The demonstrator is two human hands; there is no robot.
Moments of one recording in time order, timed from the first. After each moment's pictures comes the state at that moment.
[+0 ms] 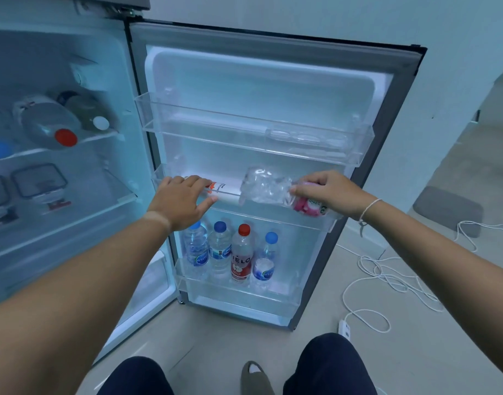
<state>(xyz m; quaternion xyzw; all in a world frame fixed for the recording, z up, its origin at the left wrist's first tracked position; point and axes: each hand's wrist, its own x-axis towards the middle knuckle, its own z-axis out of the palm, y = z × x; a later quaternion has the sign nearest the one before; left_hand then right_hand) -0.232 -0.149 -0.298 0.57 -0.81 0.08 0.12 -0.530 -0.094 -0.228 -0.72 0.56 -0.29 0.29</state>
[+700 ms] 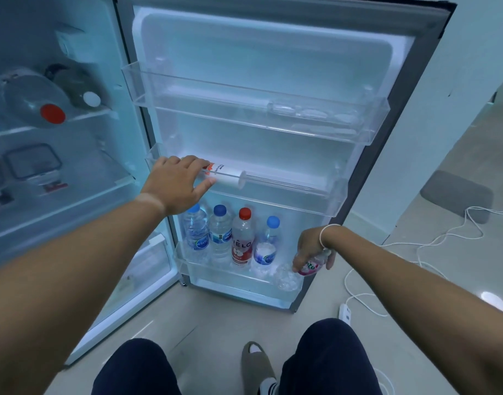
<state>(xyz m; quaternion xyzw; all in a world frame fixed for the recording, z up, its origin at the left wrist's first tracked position) -0.232 -0.149 -0.299 0.56 -0.81 0.10 0.12 -0.519 -0.110 -0.346 -0.59 0.69 0.24 0.34</state>
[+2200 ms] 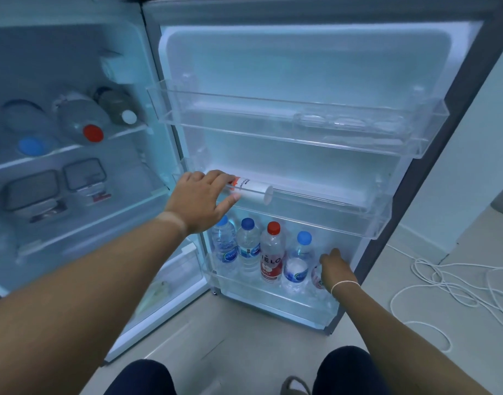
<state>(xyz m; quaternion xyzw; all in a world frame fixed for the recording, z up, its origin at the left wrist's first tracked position) -0.238 -0.142 -0.292 0.58 -0.80 0.10 0.08 -0.518 -0.129 -0.446 -0.66 0.73 0.02 0.17</state>
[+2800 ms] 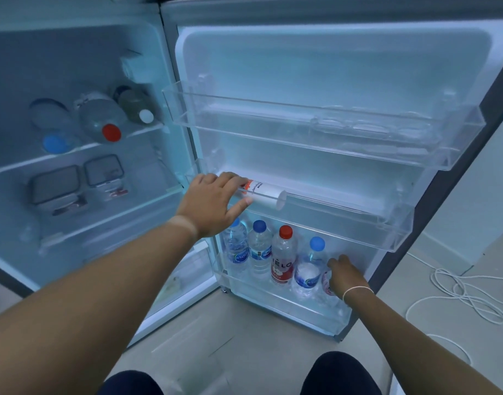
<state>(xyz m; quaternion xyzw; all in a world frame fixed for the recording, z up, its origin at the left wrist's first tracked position) -0.240 -0.141 -0.292 0.59 -0.80 0.11 0.07 -0.519 -0.139 -0.451 -0.68 0.71 0.03 0.17</state>
